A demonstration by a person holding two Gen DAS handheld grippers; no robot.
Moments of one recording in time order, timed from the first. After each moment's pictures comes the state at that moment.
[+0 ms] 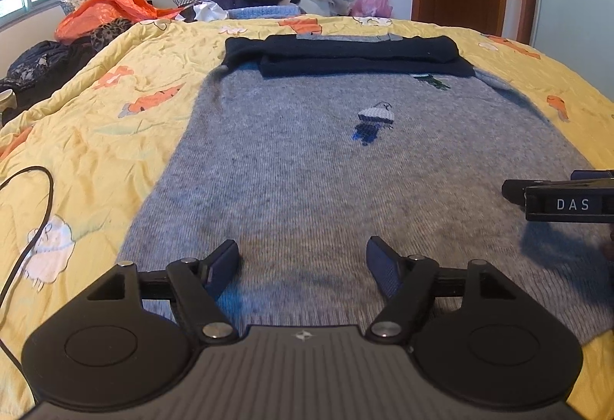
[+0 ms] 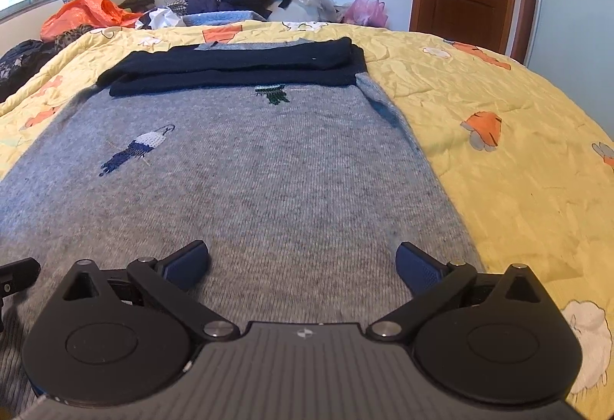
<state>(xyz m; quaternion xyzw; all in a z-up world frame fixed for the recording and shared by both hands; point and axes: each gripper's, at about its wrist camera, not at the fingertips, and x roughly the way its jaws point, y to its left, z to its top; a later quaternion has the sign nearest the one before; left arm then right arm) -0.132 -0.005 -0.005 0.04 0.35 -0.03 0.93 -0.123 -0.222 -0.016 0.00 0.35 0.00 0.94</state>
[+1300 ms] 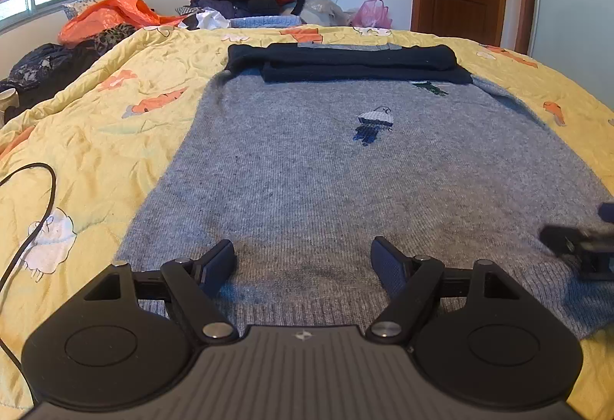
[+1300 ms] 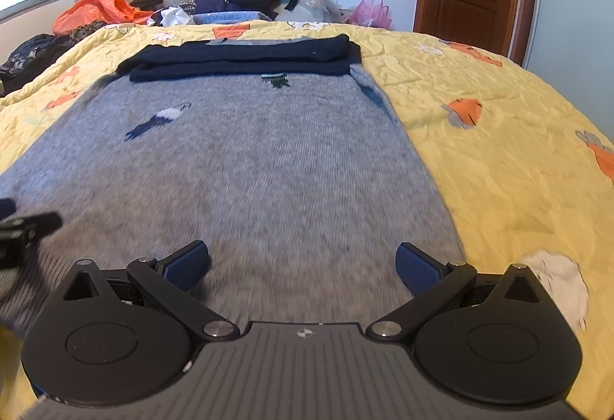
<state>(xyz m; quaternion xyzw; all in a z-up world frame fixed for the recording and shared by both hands) -0.140 -0.001 -0.010 0.03 0.33 -0.03 0.94 -0.178 -0.229 -0.014 0.00 0.35 0.01 0.94</state>
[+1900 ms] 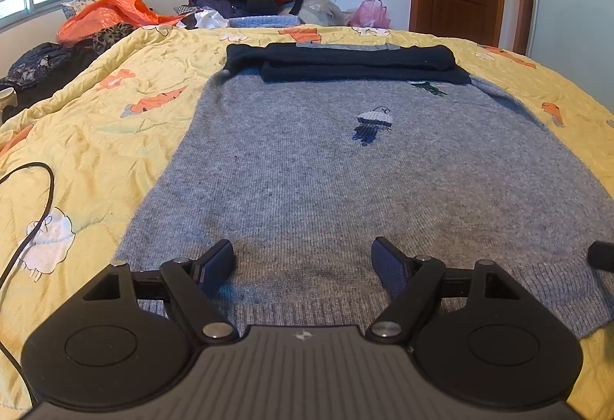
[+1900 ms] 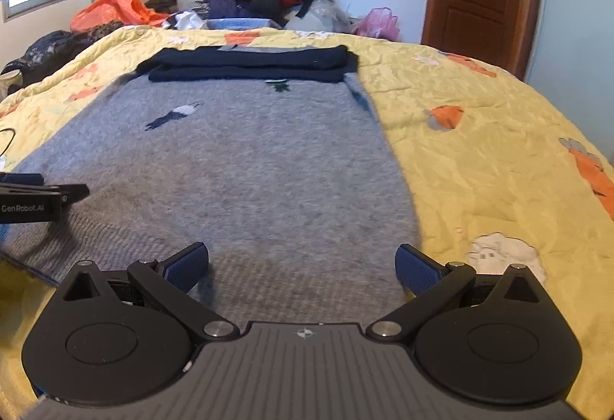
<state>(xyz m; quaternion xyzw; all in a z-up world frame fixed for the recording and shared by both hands) -0.139 0.001 -0.010 0.03 0.33 -0.03 0.94 -0.213 -0.250 0.003 -0.02 0.33 0.01 0.94</state>
